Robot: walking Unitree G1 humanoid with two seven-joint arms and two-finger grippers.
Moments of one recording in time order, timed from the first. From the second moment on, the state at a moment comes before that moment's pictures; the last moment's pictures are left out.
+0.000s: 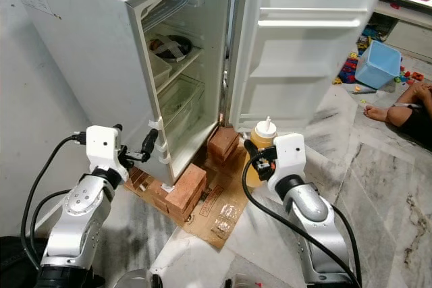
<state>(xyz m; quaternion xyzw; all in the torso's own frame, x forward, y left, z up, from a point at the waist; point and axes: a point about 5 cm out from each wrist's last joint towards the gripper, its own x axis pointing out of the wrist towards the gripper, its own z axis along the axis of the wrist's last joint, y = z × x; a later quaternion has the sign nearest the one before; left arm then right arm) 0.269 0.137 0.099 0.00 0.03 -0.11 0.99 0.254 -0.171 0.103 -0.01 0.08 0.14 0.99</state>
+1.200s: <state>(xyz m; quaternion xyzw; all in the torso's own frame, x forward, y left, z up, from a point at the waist) 0.259 0.154 0.097 0.01 0.04 -0.06 1.00 0.260 -0.168 0.105 -0.01 0.05 0.13 0.99</state>
